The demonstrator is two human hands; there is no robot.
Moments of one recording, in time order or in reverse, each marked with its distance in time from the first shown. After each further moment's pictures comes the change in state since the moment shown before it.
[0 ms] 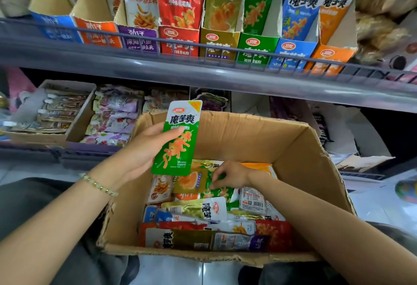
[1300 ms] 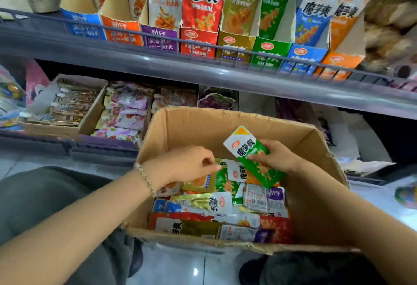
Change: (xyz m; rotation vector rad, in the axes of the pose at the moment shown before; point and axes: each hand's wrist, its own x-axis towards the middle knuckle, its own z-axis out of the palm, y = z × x) left_hand 0.003 -0.019 0.018 1.353 -0.305 0.176; right_hand -0.065 -0.008 -0.053 0.104 0.400 0.077
